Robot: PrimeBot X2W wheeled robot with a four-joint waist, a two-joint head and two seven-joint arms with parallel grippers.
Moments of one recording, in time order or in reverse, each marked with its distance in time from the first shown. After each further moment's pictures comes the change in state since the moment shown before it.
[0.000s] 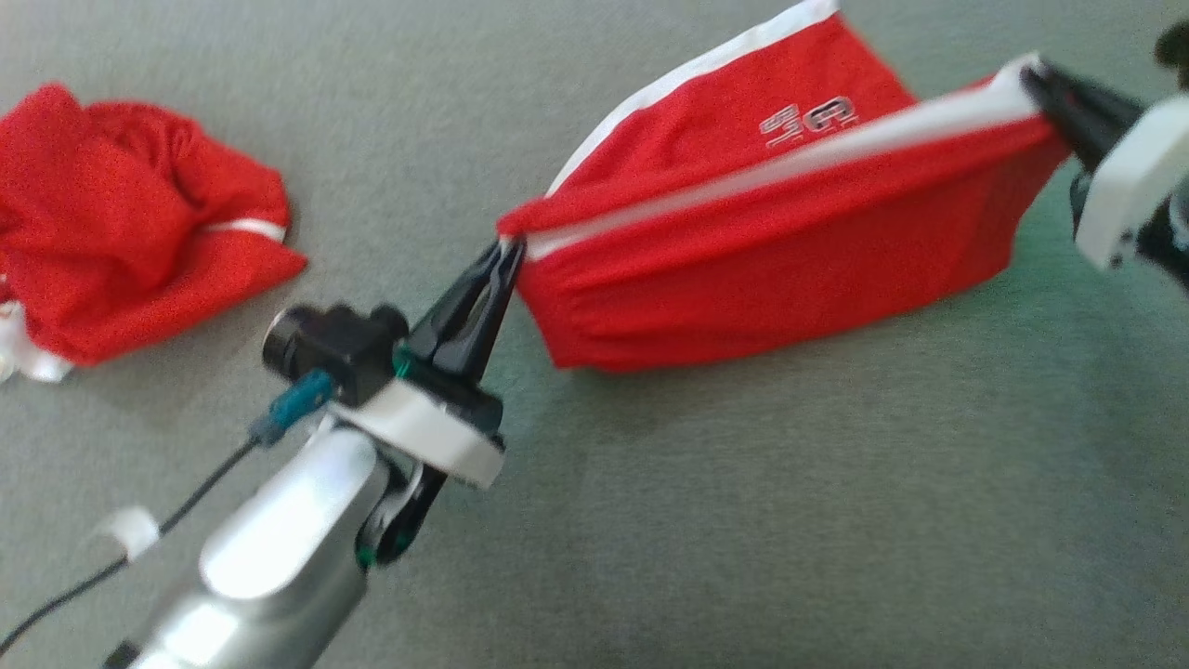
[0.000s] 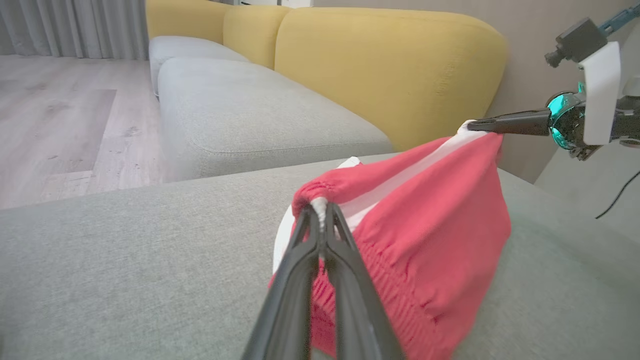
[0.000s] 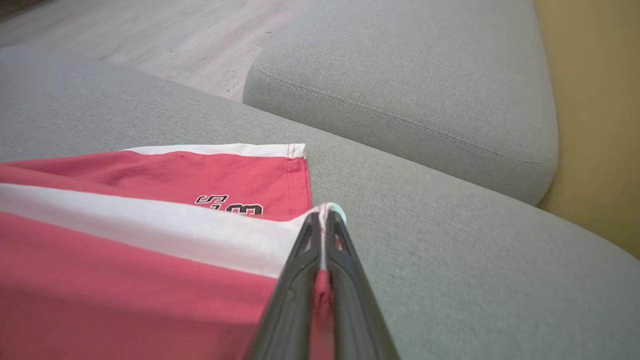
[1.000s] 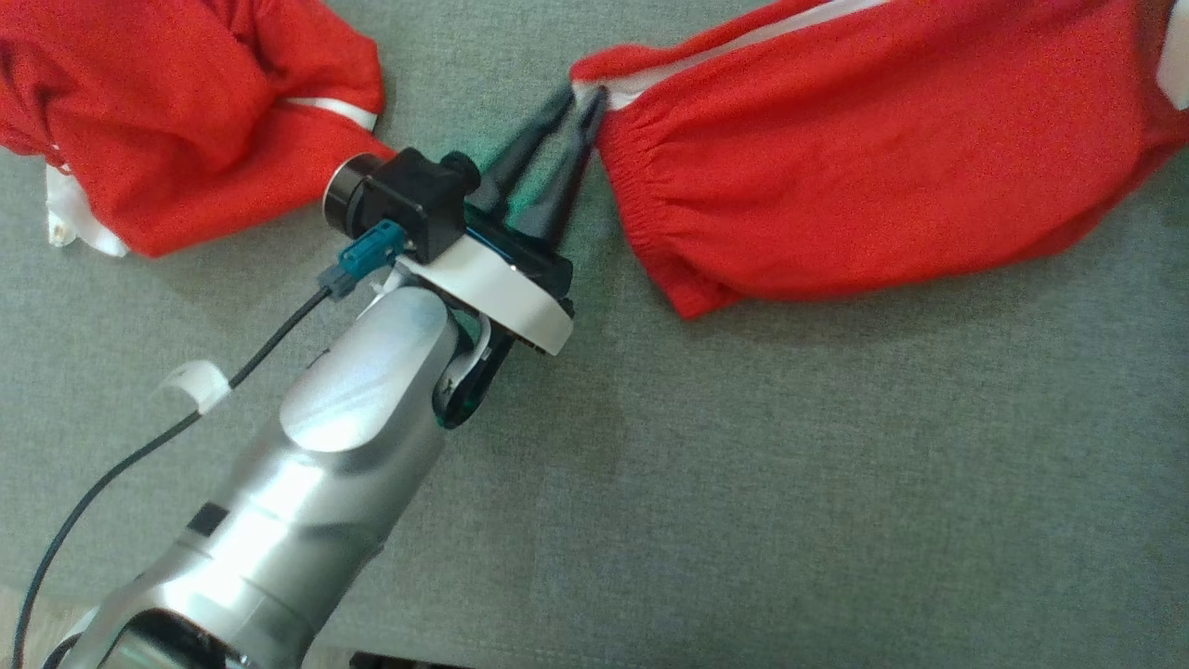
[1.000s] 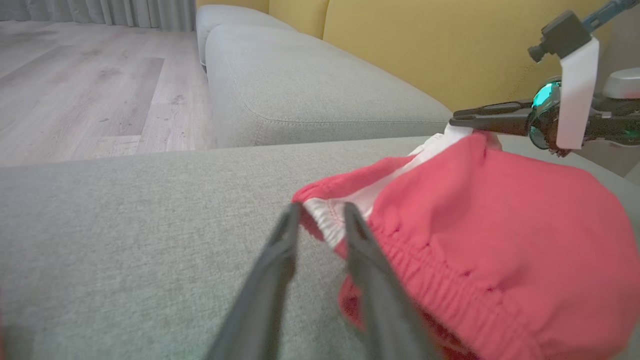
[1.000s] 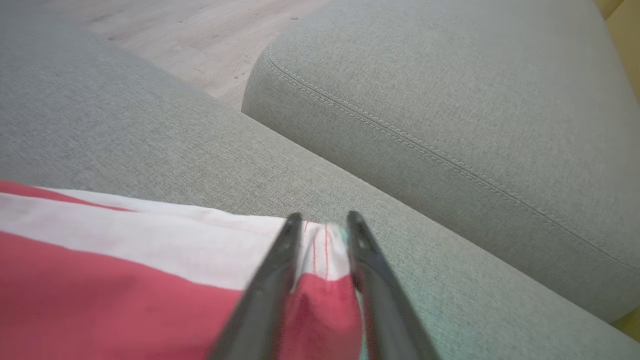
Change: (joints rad) left arm -0.286 -0.219 0.027 0.314 0.055 -0.113 -0.050; right arm -0.325 0.053 0.117 0.271 -0.114 0.000 -0.086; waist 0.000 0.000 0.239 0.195
